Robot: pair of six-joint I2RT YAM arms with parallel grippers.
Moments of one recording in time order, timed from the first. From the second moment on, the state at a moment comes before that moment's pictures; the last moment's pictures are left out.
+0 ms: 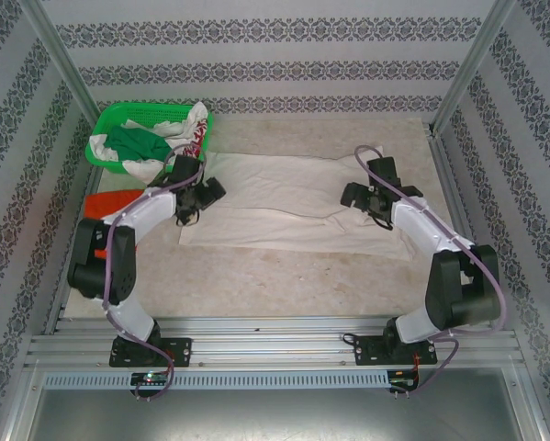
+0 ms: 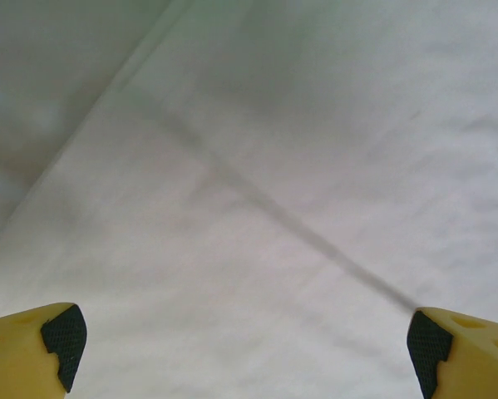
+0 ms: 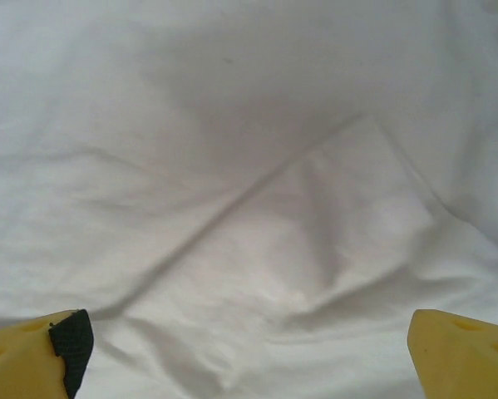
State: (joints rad) left arm -0.19 1.75 1.18 -0.45 0.05 -0.83; right arm 0.14 1.52 1.04 -0.51 0.06 0.49
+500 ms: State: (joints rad) left arm -0.20 1.98 1.30 -0.39 0.04 -0.76; right arm 0.19 1.88 1.17 -0.41 -0.02 0.52
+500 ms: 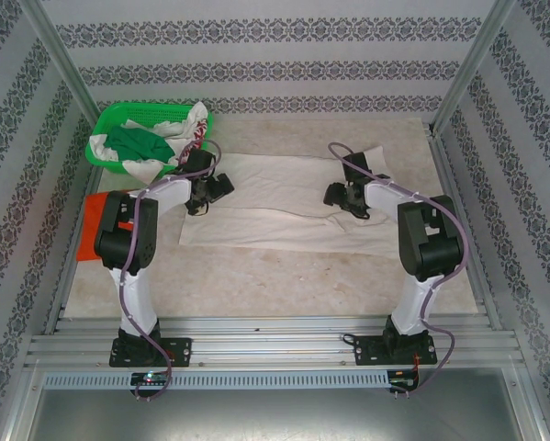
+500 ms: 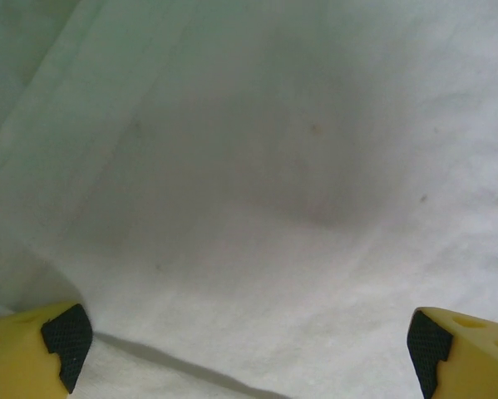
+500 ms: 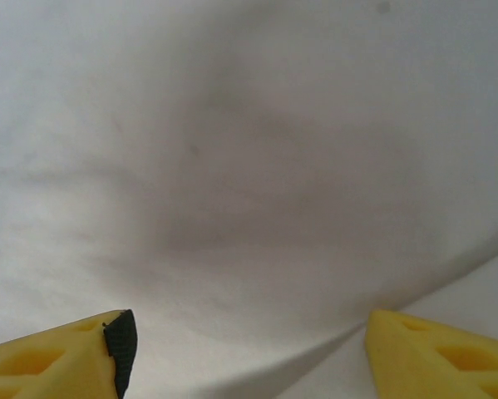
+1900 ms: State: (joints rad) left arm -0.28 1.91 1.37 -0.44 -0.31 -0.79; right arm 0.17 1.65 1.12 -0.38 -0.14 0.50
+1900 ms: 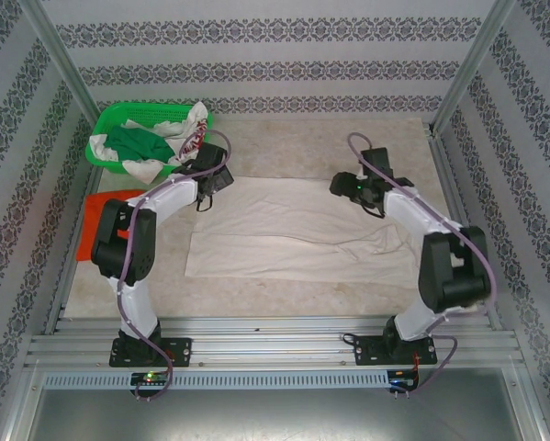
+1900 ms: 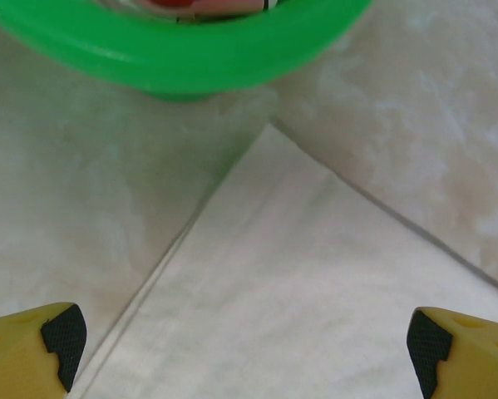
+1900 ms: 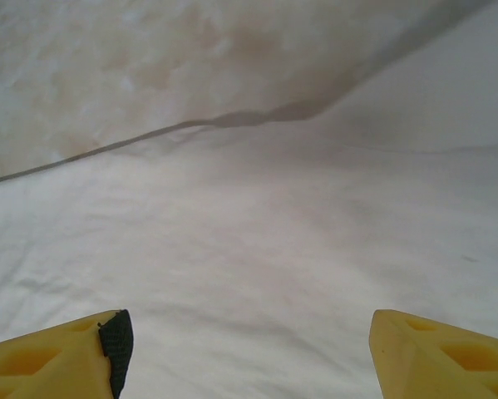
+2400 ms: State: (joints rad) left arm -0.28 1.89 1.33 -0.47 -0.33 -0.80; right arm 0.34 1.96 1.25 -0.39 -0.28 0.55
